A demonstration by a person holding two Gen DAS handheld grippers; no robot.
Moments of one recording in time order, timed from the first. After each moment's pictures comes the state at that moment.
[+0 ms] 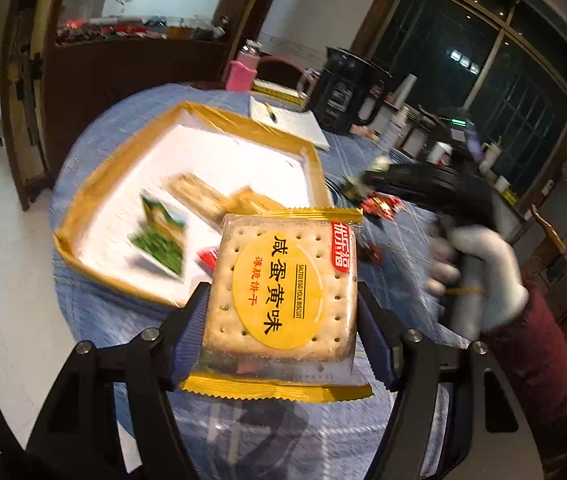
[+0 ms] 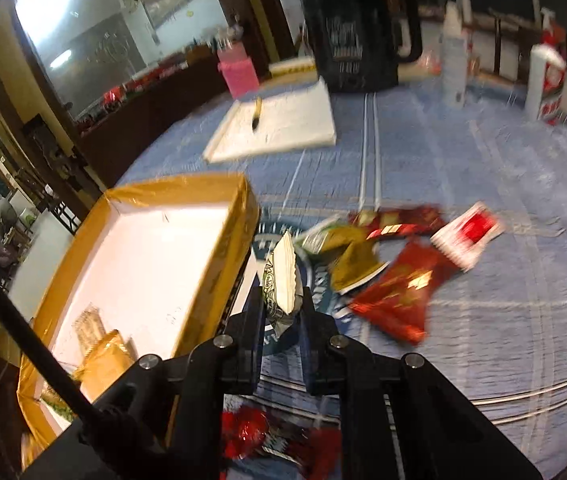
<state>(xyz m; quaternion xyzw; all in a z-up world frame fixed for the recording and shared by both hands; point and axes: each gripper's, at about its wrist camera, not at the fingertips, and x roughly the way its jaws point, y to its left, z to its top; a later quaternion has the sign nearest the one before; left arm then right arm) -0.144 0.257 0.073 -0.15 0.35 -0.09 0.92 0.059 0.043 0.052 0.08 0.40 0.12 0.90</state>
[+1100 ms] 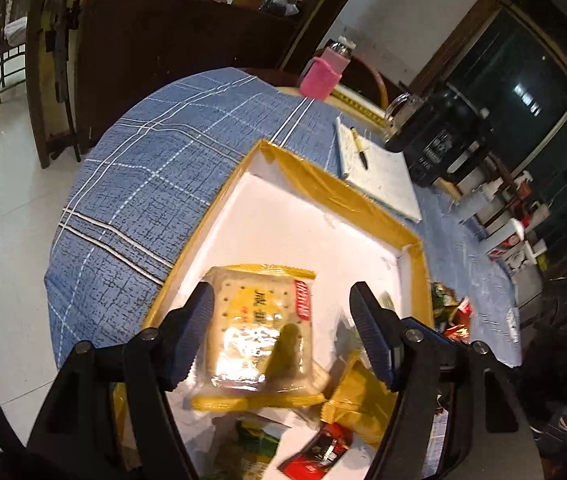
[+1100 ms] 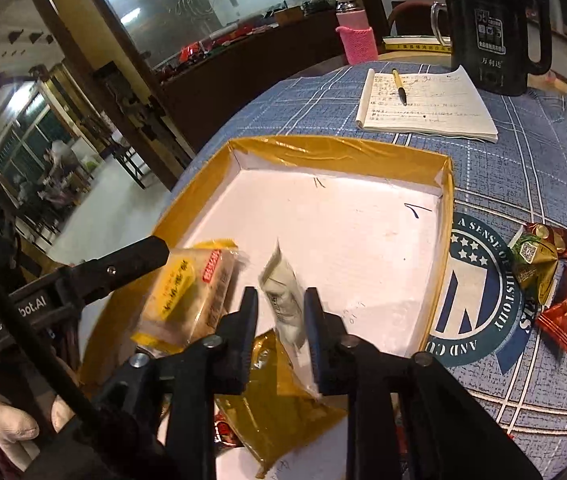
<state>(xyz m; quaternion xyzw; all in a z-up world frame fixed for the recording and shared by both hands) 0.030 0.350 0.067 -0.24 0.41 -0.02 0.88 0.076 0.151 0.042 0.06 0.45 0.26 0.85</state>
